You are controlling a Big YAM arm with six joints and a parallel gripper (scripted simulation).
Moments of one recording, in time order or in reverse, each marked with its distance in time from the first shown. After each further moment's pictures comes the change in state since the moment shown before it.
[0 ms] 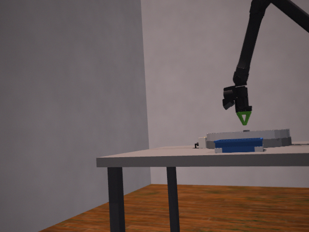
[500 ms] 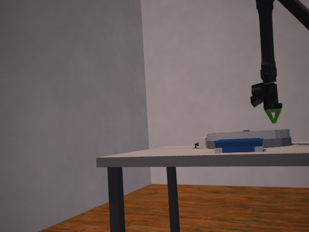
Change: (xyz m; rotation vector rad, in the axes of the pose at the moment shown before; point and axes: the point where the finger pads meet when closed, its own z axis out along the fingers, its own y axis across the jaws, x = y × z) arm 0.140 0.045 -0.001 -0.009 -0.004 0.028
